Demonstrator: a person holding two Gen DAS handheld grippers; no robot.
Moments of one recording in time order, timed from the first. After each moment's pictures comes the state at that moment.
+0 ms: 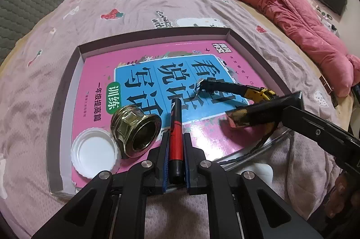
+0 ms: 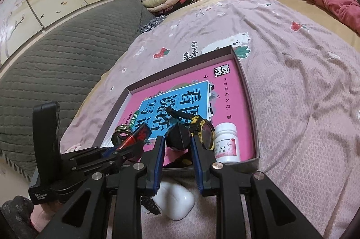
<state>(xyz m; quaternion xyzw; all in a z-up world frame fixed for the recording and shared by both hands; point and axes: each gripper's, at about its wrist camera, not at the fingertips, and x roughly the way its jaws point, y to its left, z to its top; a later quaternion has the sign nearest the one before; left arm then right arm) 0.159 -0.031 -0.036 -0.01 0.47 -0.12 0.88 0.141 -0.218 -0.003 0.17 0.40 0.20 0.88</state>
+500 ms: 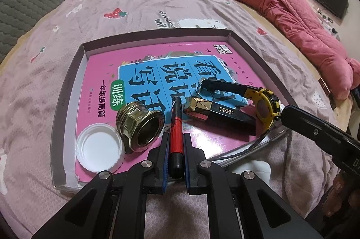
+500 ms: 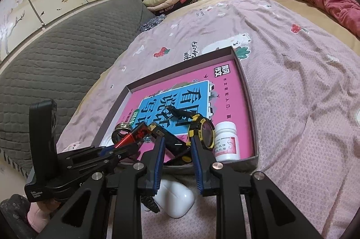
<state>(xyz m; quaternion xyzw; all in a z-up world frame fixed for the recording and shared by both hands) 0.153 -0.026 -0.032 -0.01 0.47 -0.11 0.88 0.139 -0.216 0.000 0.16 0.40 0.20 0.88</state>
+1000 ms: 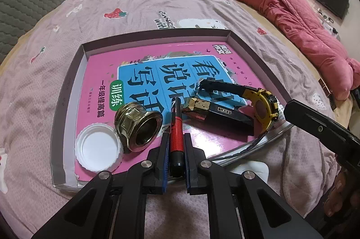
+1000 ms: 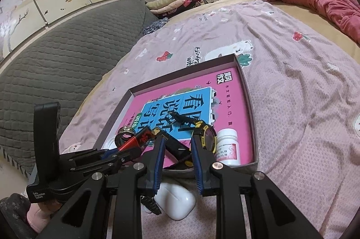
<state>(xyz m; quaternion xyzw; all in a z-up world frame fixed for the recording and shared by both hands) 0.152 -0.026 -0.029 -0.02 0.47 -0.11 0.87 0.137 -0.216 0.008 0.15 0.38 0.20 0.89</state>
